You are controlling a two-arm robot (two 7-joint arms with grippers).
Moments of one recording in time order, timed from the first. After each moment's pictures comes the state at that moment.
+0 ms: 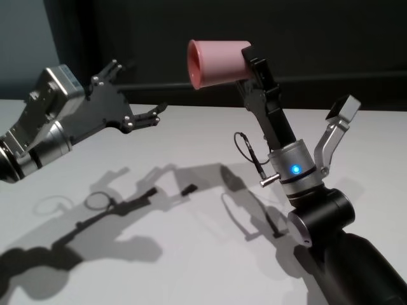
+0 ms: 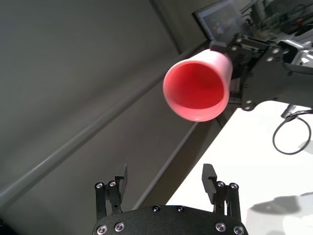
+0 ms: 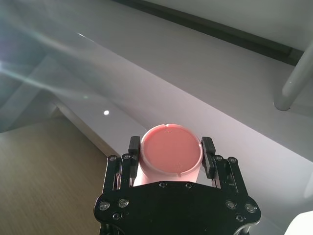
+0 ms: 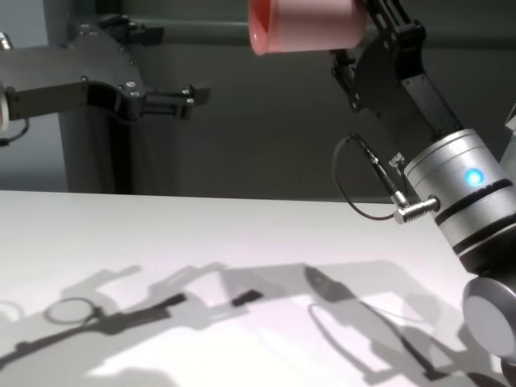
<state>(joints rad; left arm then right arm) -0.41 0.60 0.45 -1.49 -0.20 -0.20 -0.48 0.46 -0.03 -0.28 -0.97 1.46 0.19 0.94</state>
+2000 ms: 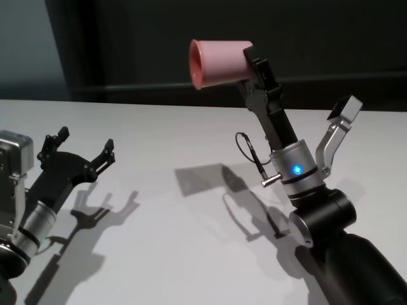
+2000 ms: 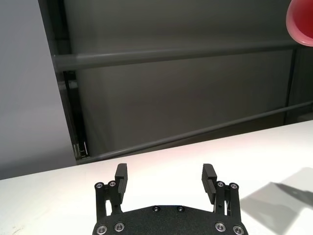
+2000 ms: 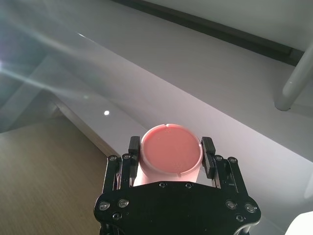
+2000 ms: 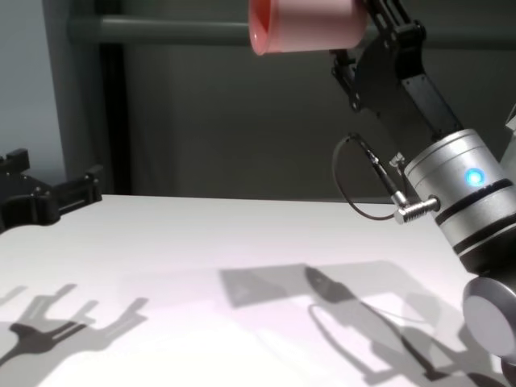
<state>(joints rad) 0.03 0.40 0.17 -1.63 -0.27 -0.05 -0.13 0.46 -0.03 -0.28 -0.97 1.46 0.19 0.94</state>
